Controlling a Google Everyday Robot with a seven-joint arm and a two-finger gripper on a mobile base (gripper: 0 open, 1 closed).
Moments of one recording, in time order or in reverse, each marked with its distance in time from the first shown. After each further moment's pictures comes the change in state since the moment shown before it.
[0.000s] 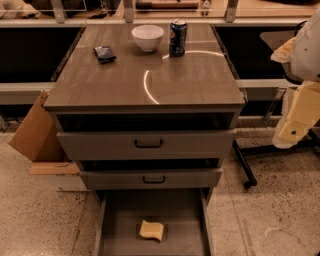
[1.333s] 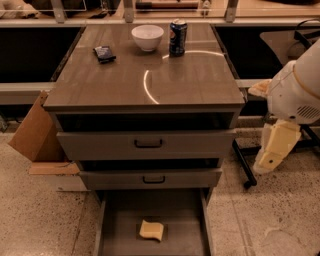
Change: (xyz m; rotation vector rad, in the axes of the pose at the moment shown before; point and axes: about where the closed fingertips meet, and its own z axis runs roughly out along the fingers) arm 0.003 0.019 0.077 -0.074 -0.098 -0.054
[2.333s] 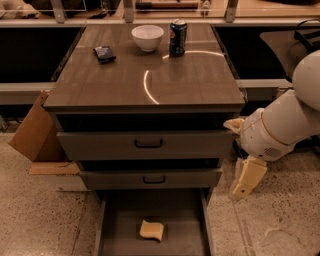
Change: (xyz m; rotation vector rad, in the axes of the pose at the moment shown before) arm -0.004 0.033 0.095 -0.088 -0.124 -0.017
